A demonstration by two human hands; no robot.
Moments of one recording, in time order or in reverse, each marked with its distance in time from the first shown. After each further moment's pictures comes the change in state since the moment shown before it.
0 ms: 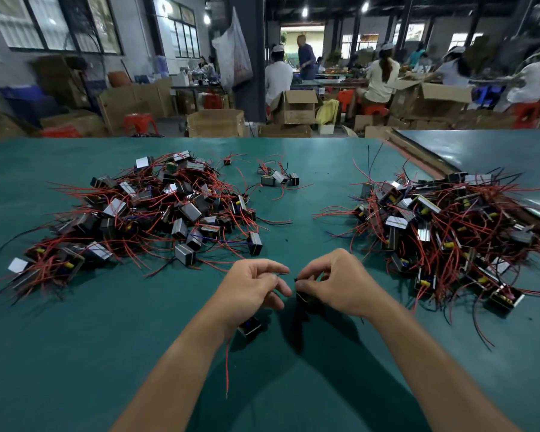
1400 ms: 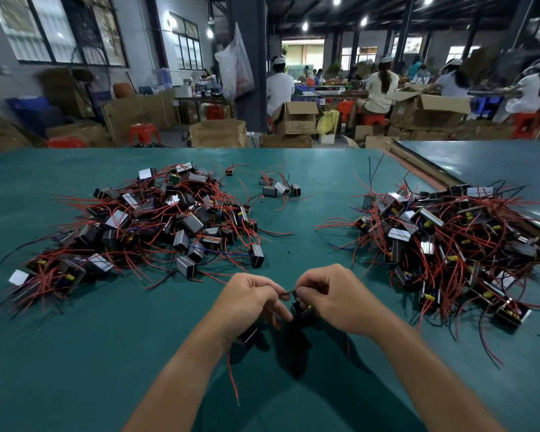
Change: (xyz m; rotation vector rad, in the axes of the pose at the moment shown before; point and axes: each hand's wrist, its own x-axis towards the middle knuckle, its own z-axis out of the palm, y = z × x) left_hand 0.001 0.006 -0.003 -0.018 0.004 -0.072; right_hand -0.002 -0.009 0.001 0.024 -0.076 -0.045
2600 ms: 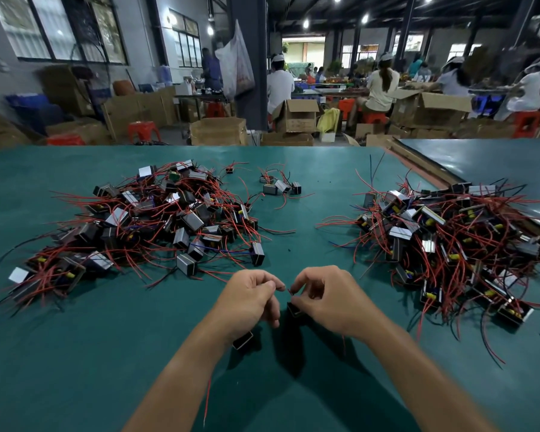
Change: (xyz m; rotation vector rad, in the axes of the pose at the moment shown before) left_hand 0.005 -0.008 -0.003 0.085 0.032 0.068; right_hand 0.000 0.001 0.015 -0.032 0.085 0.050
